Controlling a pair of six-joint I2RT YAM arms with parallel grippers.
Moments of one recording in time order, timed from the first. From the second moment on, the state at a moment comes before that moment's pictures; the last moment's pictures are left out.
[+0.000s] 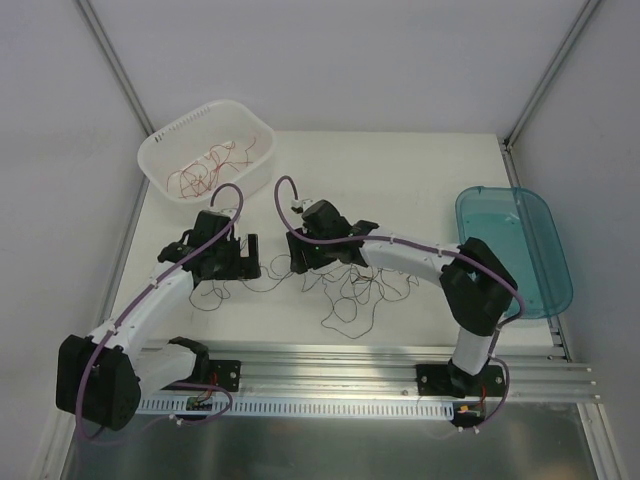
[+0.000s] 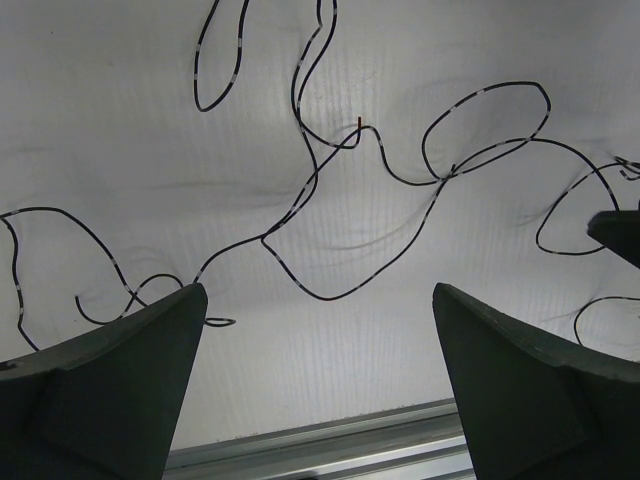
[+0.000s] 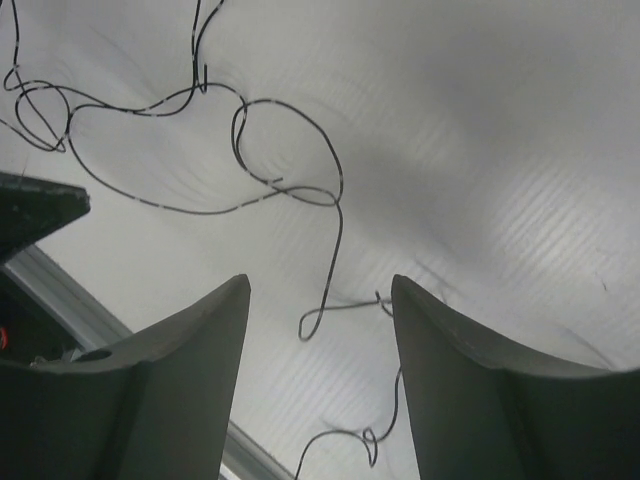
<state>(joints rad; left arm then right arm) -0.30 1.08 0.72 -0.64 0.04 -0.33 0.92 1.78 1.25 -0.33 -0.07 0.44</state>
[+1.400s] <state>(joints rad) -0.30 1.09 0.72 -0.63 0.15 -0.33 0.86 1.32 1.63 -0.48 0.19 0.13</state>
